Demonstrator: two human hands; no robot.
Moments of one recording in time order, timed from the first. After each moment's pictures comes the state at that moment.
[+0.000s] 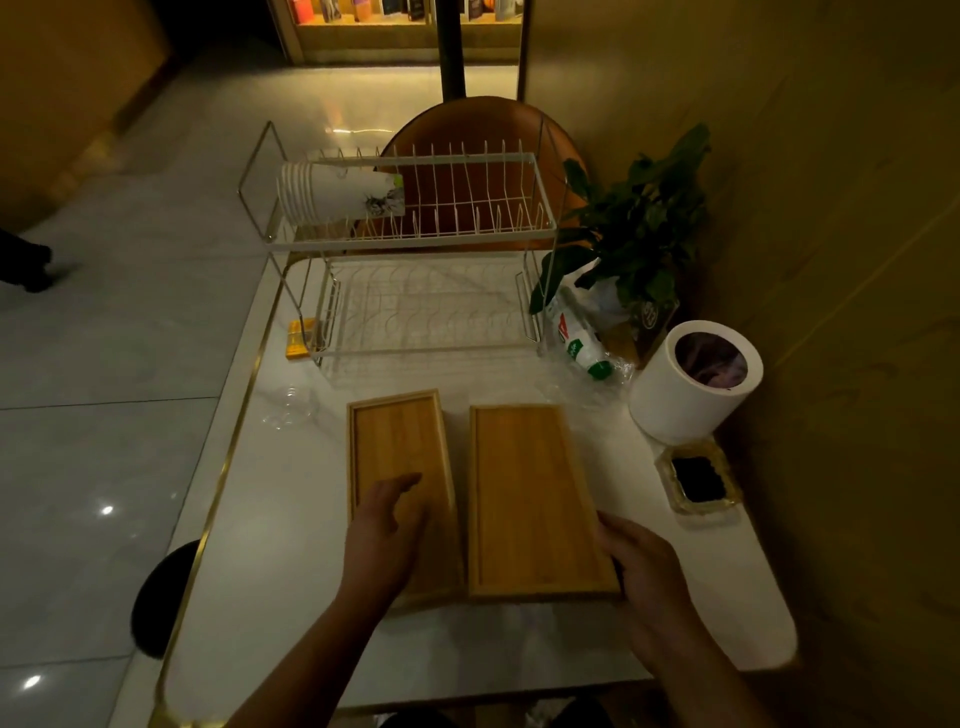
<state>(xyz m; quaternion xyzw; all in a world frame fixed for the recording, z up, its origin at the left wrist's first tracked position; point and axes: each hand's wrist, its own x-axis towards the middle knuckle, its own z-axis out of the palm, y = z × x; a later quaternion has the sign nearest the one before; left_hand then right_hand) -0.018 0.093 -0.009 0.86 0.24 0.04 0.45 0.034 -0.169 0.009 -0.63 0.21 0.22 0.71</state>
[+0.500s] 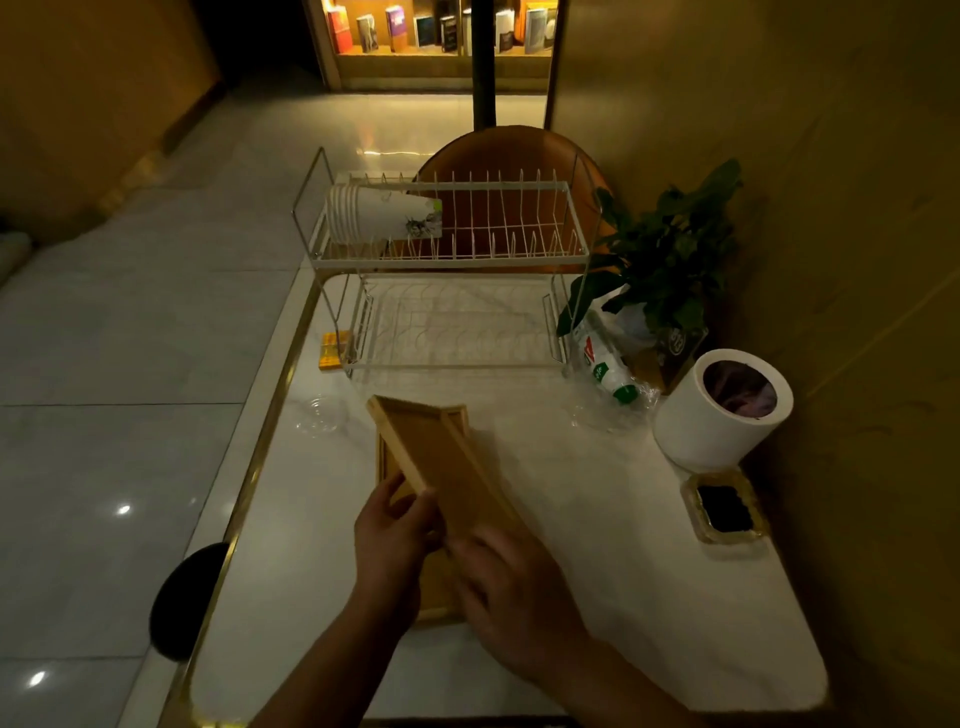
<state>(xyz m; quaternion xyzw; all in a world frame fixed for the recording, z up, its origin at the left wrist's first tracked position) -0.021 0.085 0.044 0.54 0.34 0.12 0.76 -0.003 -0.059 0.036 -0.86 -0.40 -0.02 0.31</state>
